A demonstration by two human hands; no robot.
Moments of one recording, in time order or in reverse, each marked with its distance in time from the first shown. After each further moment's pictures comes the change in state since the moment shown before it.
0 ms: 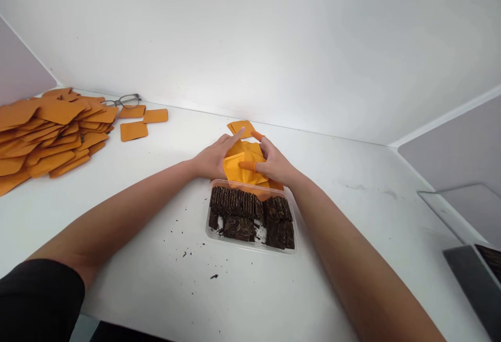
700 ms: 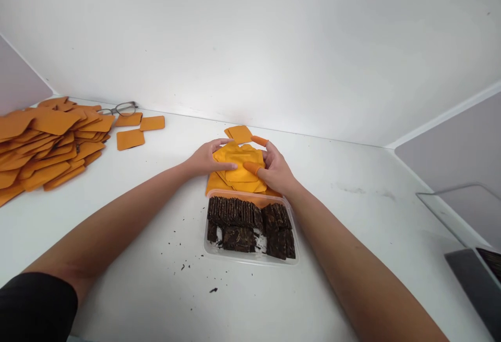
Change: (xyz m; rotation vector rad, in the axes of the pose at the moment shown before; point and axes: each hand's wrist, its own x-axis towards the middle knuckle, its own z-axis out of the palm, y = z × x) left_hand 0.004 -0.003 -0.007 -0.431 0.132 -0.208; right_hand -0.006 0.011 0.003 0.100 0.039 -0.119
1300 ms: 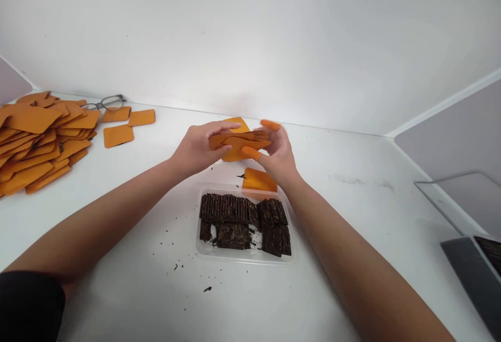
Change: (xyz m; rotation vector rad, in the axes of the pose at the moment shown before) left_hand -0.009 0.059 0.002 0.182 0.187 0.194; right_hand 0.005 -0.008 -0.002 -0.179 0.323 -0.165
